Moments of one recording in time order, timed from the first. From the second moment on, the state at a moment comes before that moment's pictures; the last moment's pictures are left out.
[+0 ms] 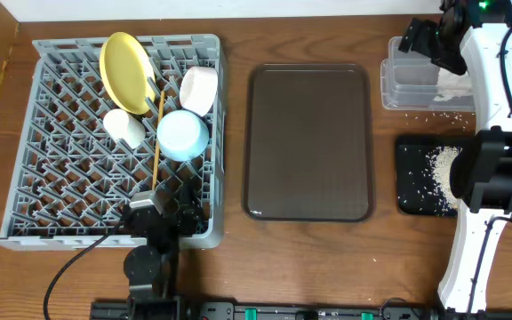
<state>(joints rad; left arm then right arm) 0.06 0.01 0.03 -0.13 0.00 -0.24 -0.01 2.38 2.34 -1.13 -0.04 0.42</state>
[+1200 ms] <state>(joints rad) 0.06 0.01 0.03 -0.13 0.00 -0.25 0.03 1.63 1.45 -0.57 0.03 -0.03</state>
